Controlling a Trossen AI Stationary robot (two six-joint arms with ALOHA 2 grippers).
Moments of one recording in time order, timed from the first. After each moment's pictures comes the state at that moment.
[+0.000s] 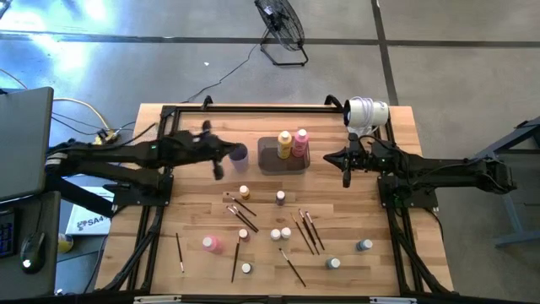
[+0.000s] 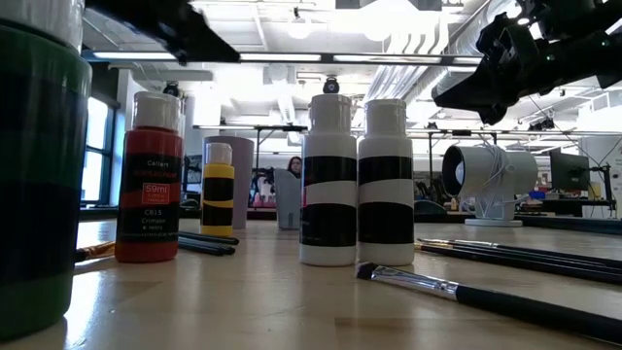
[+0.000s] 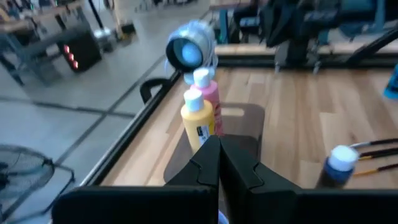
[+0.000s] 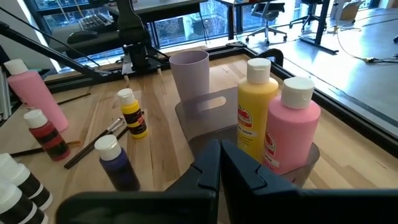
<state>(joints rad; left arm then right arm) 0.11 0.83 0.64 -0.01 -0.26 0.10 -0.23 0.67 0.26 0.20 0.00 0.13</state>
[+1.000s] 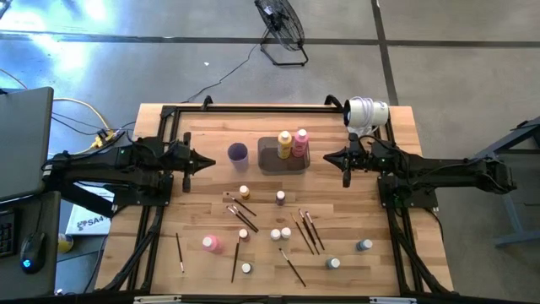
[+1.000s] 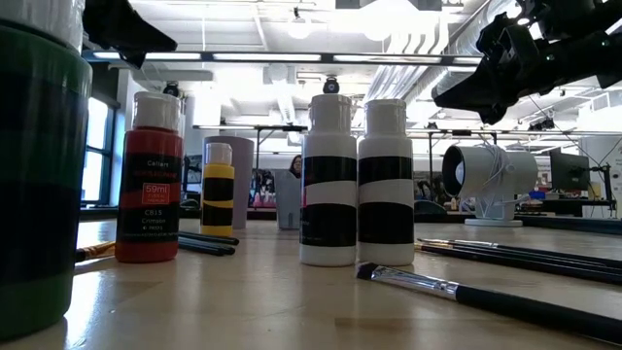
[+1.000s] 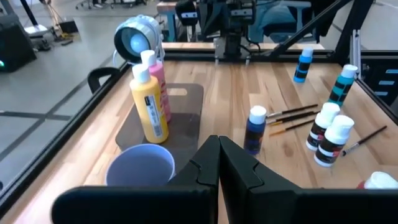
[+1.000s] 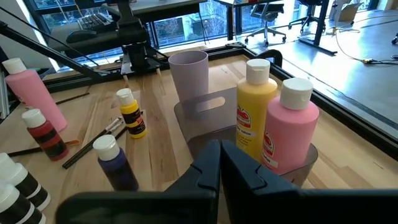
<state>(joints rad) 0.07 0.44 0.53 -0.31 -0.07 0.02 -0.23 0.67 0.26 0.20 0.00 0.13</state>
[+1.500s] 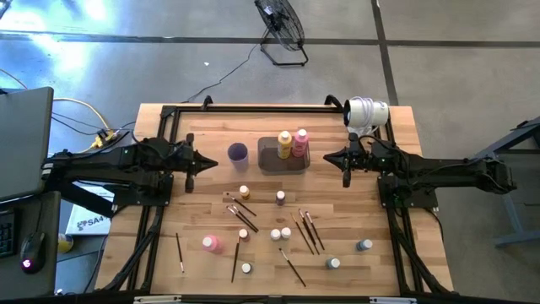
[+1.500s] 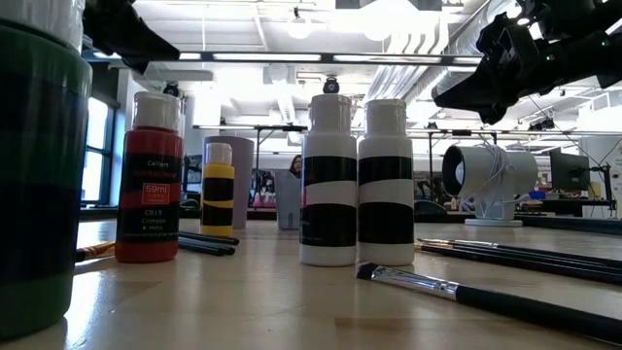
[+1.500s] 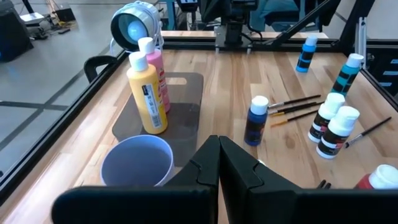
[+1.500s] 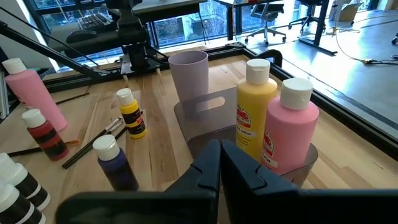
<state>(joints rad) 0.07 0.48 0.53 -0.31 -0.07 0.02 -0.23 0.67 0.26 0.20 0.00 0.13</state>
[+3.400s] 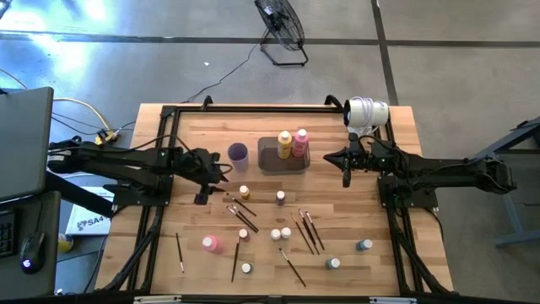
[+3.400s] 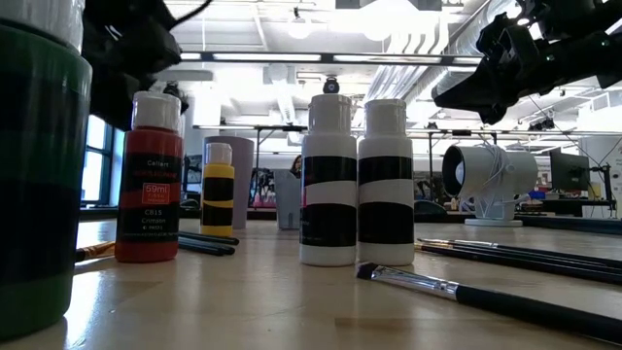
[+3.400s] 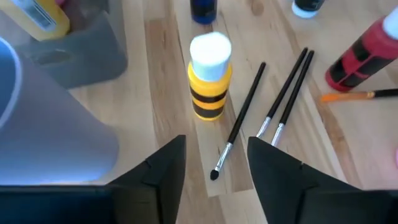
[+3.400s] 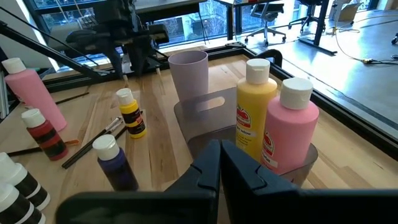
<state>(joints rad) 0.07 0.94 0.53 -0.34 0.14 0.21 -0.23 0.68 0.26 0.20 0.00 0.13</state>
